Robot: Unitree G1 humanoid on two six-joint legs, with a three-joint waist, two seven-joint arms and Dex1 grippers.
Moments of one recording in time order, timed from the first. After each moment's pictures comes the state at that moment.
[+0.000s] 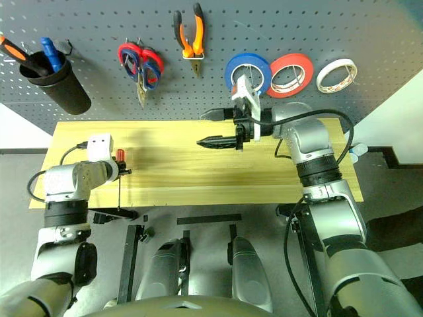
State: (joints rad) left arm -0.53 0.37 0.26 0.01 -0.22 1.27 0.02; right arm -0.94 -0.46 0.10 0.35 0.41 0.46 1.36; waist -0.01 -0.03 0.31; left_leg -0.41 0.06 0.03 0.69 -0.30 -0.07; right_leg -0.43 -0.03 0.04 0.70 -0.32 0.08
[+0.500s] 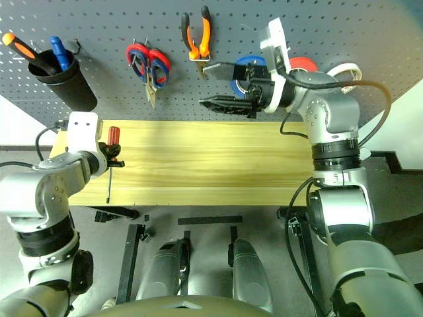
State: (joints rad) left arm -0.51 0.47 0.25 -0.63 -0.26 1.53 -0.09; right arm -1.05 -0.49 -0.05 0.32 0.55 0.52 1.35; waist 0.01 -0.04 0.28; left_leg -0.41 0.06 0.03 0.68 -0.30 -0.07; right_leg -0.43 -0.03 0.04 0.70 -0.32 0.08
